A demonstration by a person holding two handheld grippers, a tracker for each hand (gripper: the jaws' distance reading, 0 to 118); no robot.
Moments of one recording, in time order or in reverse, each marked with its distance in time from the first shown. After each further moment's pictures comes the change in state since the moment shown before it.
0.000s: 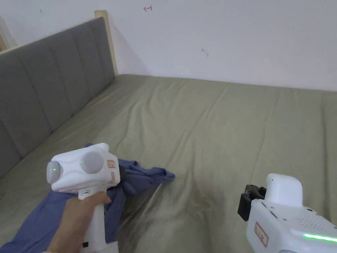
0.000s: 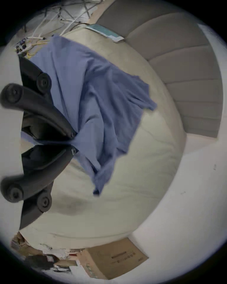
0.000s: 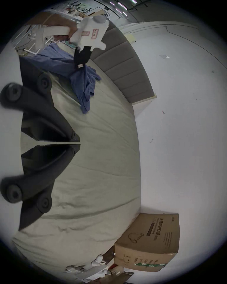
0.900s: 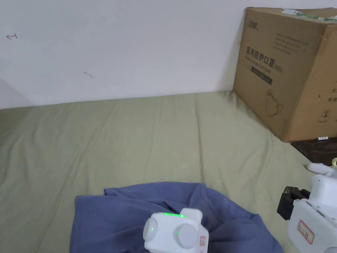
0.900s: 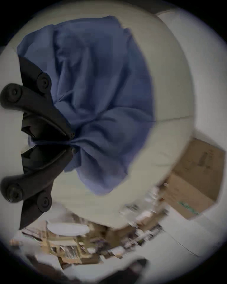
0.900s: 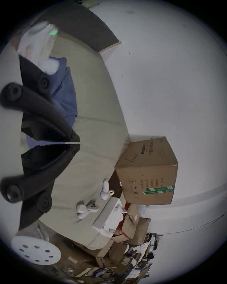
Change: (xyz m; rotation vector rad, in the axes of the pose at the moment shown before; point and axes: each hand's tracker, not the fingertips) left arm 0.352 -0.239 -0.062 -0.415 -0.411 -0.729; right arm 0.222 -0.008 0.147 0.147 -0.494 -0.249
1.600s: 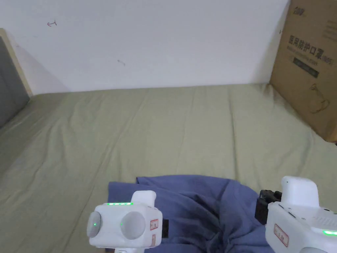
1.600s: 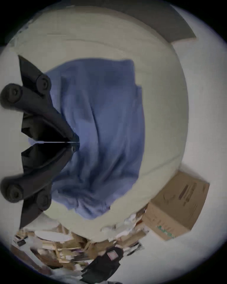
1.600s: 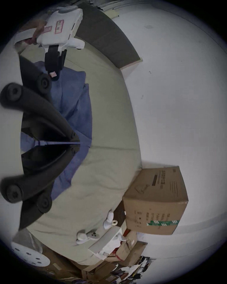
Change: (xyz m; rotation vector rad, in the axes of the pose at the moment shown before) left arm -0.143 -0.047 0.107 0.208 0.148 0.291; right arm -0.098 -0.030 -0.035 -0.136 0.210 0.164
